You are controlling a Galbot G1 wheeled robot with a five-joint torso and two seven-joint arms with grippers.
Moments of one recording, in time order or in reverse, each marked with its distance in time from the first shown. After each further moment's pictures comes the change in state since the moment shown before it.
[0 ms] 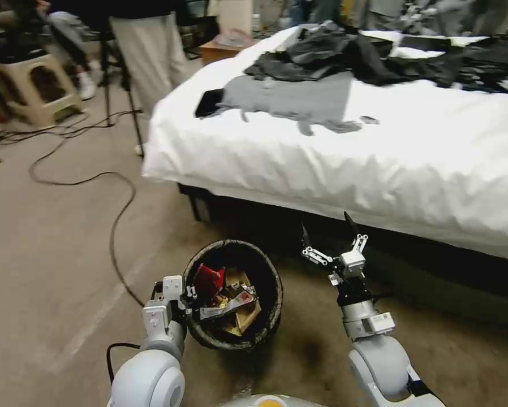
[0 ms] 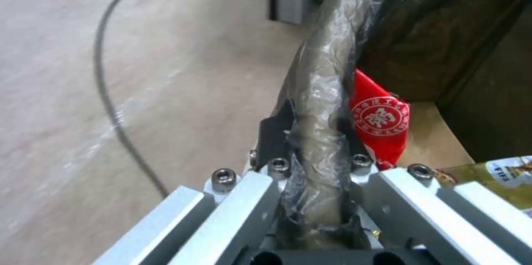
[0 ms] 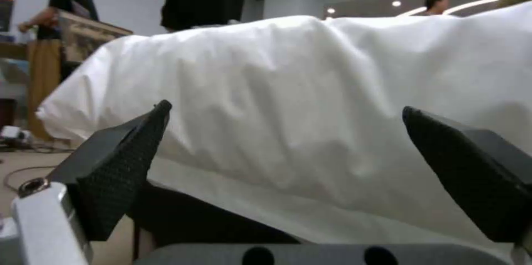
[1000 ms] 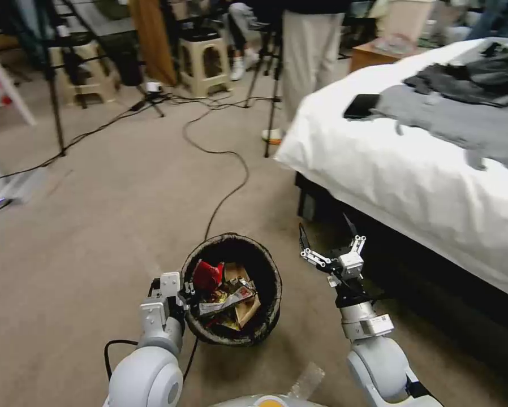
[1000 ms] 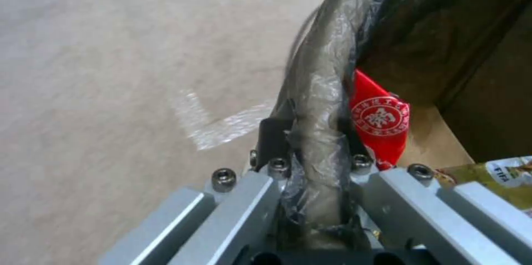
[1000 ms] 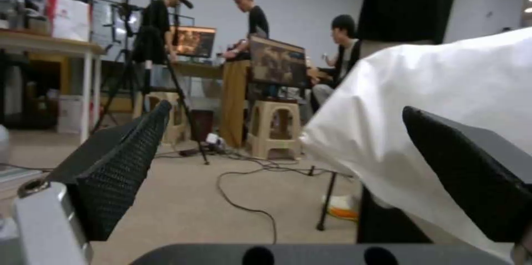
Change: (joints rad) left arm -0.008 -0.004 -0.009 -0.008 -0.009 0.001 0.000; right arm -0.005 0.007 -0.002 -0.004 -0.005 0.013 -0.011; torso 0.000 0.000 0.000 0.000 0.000
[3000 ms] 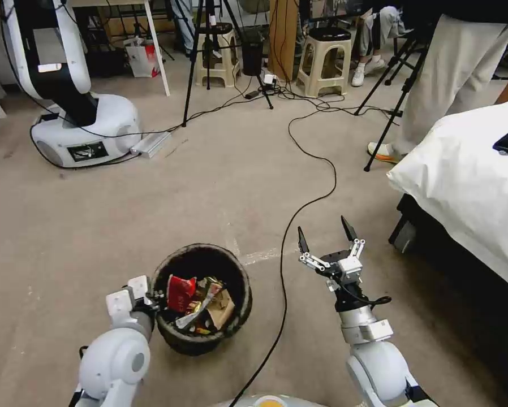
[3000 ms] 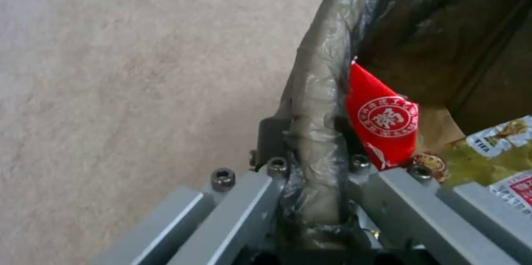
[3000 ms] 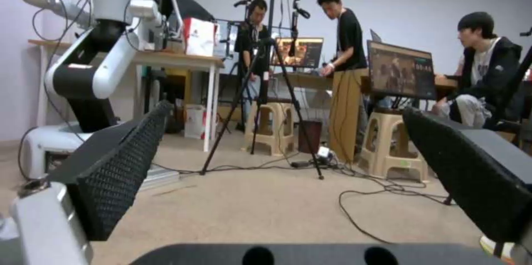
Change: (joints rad) left arm -0.069 0.019 -0.213 0.111 -0.351 0.191 -0.123; right arm -0.014 0.010 0.001 -0.011 -0.013 0.030 -0.010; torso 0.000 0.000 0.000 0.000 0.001
